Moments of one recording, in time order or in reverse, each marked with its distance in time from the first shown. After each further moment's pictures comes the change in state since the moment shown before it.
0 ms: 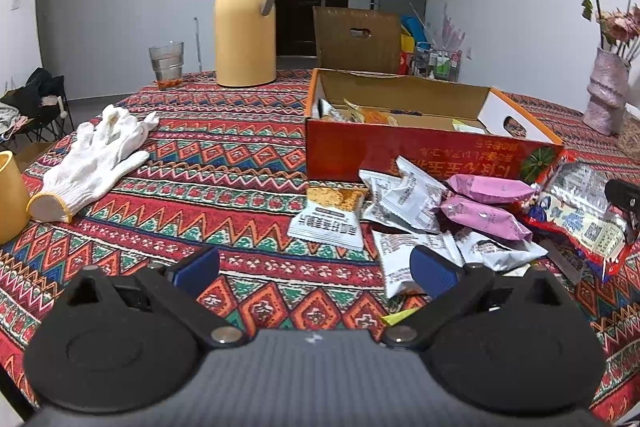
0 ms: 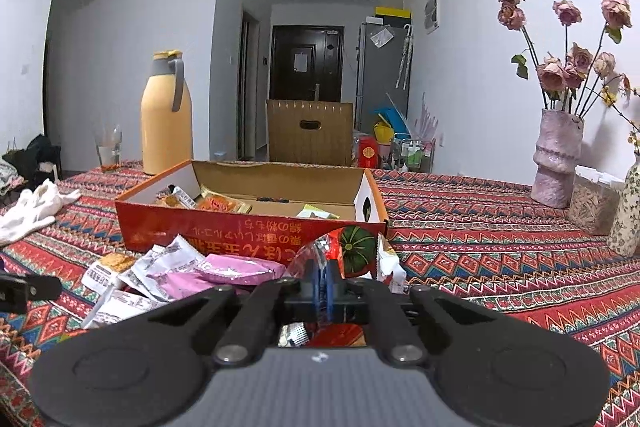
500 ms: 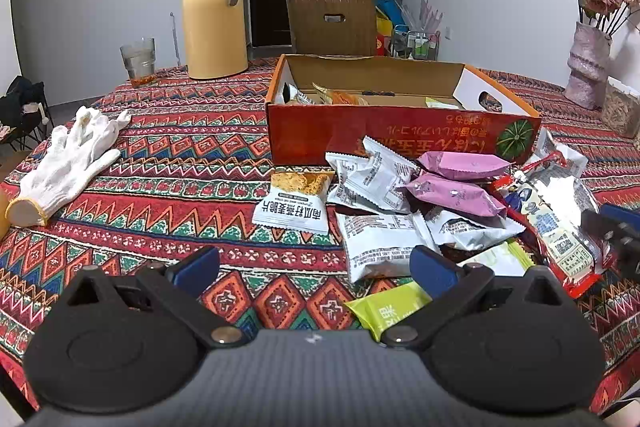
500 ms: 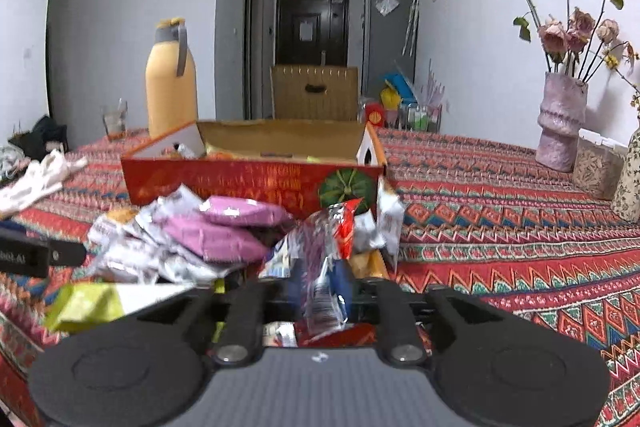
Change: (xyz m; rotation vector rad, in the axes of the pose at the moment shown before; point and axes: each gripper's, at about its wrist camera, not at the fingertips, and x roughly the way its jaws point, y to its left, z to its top) left arm 0.005 -0.020 -0.005 0.054 0.037 -0.039; right arm -0.003 -0.007 -0.027 0.005 0.118 0.026
